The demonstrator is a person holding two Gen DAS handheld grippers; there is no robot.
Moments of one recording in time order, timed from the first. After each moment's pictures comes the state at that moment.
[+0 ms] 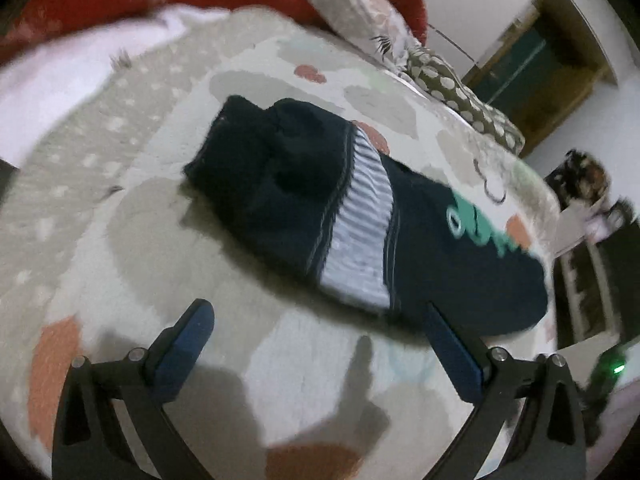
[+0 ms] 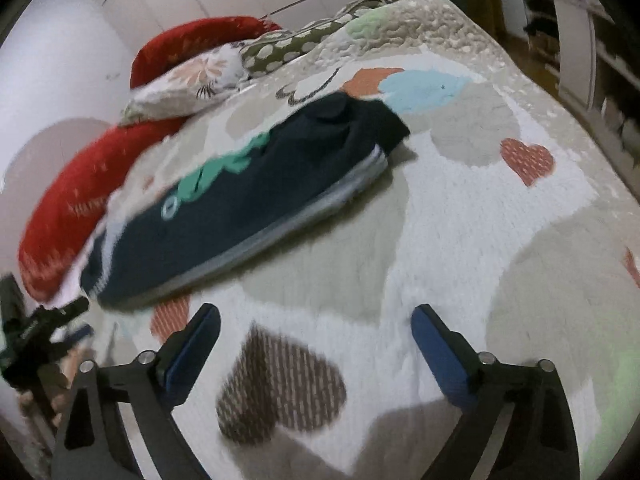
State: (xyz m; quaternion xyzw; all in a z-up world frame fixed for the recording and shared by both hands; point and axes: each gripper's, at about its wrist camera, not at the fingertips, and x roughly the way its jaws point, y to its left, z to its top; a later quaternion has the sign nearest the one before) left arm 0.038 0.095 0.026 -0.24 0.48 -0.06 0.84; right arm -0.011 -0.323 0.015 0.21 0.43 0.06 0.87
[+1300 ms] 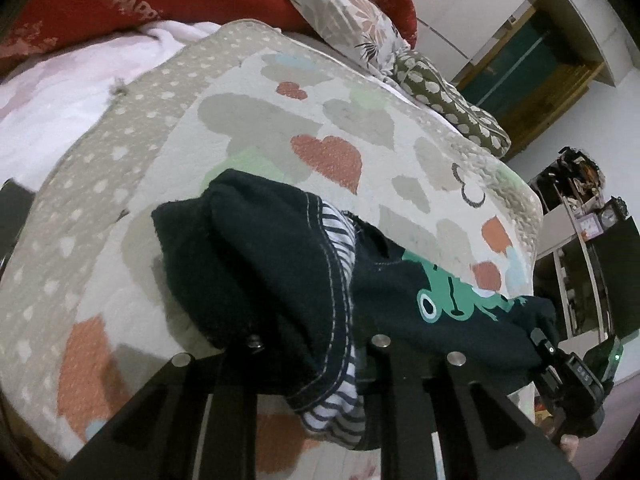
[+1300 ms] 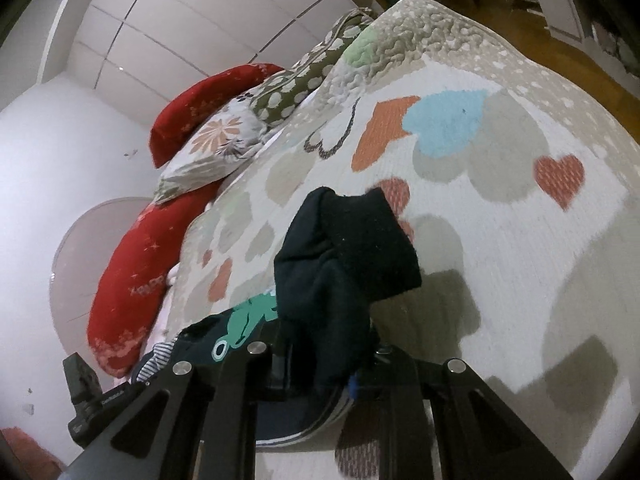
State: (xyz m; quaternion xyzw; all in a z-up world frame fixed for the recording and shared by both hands) left arm 0.017 0.084 0.075 -0.21 0.48 -0.06 0.85; right arm -0.002 -0.338 0.053 0.37 0.38 0.09 0.85
